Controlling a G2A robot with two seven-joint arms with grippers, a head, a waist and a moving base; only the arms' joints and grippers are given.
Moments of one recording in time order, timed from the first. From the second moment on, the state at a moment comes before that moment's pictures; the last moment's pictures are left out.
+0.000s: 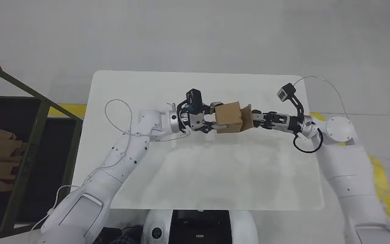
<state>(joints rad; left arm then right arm) 0.91 -1.26 -0.94 -1.20 1.35 -0.92 0.32 -0.99 -1.07 1.28 -1.19 0.43 -0.29 1.30</state>
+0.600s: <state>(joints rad) 0.90 -1.25 -0.92 -1.19 1.41 -0.89 0.35 -0.98 -1.06 1.27 -1.20 0.42 -0.28 1.30</state>
